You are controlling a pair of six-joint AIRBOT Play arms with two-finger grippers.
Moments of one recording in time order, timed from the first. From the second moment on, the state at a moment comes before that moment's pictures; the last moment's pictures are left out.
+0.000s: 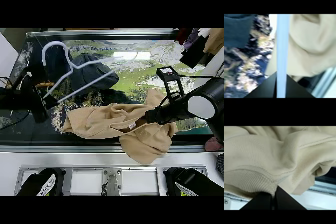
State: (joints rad) left arm 0.04 -0.89 1.25 1.10 -1.57 -0.48; right arm 0.61 -1.00 1.36 -1.63 1.67 1.97
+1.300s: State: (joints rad) left arm 0.06 -0.89 1.25 0.99 -1.80 -0.44; right arm 0.60 -1.00 1.36 -1.64 1.60 1.97
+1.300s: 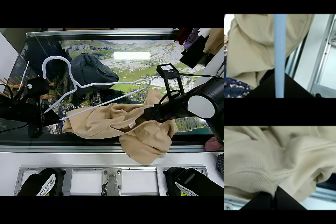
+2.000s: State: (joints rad) left arm -0.03 -0.89 1.25 1.01 -1.82 -0.45; right arm 0.43 -1.02 1.36 -1.64 1.52 1.99
